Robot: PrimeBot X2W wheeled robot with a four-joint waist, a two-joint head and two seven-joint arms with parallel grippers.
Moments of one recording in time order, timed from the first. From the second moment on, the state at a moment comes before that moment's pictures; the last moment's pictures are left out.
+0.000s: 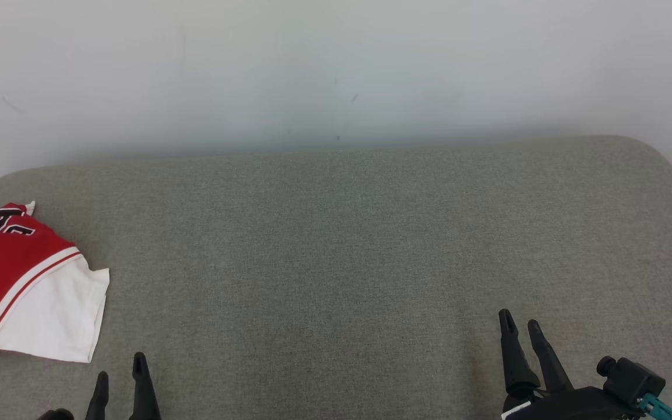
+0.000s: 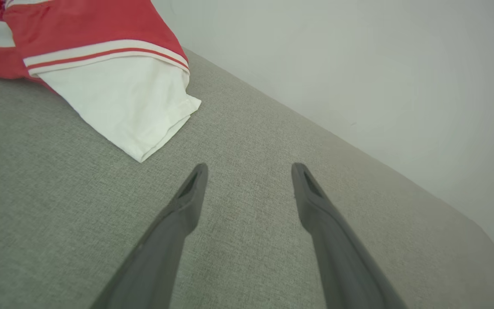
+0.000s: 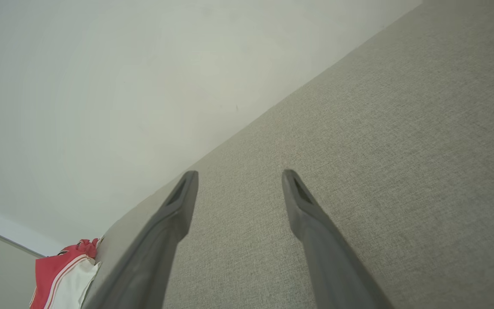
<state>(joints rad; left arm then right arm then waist) 0.02 0.05 0.06 0.21 -0.57 -0.01 -0.13 -0.01 -0.05 0.05 0.21 0.67 0.13 -0.13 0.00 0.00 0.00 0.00</state>
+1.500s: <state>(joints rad) 0.06 0.07 0.05 0.20 -0.16 -0.08 -0.23 0.02 -0.05 0.10 0.20 0.29 0.13 -0.23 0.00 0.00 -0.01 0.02</state>
